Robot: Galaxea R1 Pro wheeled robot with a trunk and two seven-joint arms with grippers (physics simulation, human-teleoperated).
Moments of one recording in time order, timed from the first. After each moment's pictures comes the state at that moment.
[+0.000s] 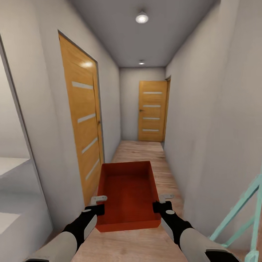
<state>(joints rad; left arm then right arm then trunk) -0.66 -0.09 -0.03 -0.34 0.12 0.13 0.17 -0.72 0.13 -0.07 -0.20 0.16 -0.08 -0.13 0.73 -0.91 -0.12</state>
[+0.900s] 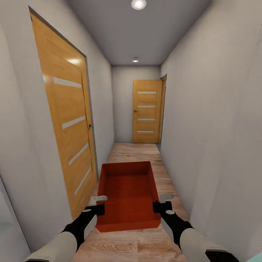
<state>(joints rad) -0.66 -0.09 -0.03 -0.34 0.12 0.13 0.17 -0.72 0.13 -0.07 -0.20 0.16 -0.07 -0.13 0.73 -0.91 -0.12</state>
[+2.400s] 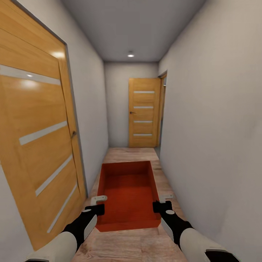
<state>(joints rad) -0.66 -0.09 -0.03 -0.34 0.12 0.13 0.17 -0.72 0.13 -0.07 -0.20 0.17 -0.08 -0.13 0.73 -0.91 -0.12</state>
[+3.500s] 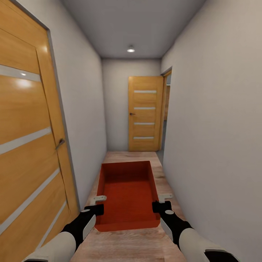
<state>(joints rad) -0.66 -0.08 -0.02 -0.33 0.12 0.13 0.15 -0.72 0.14 -0.07 -0.20 0.17 -0.08 -0.13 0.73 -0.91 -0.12</state>
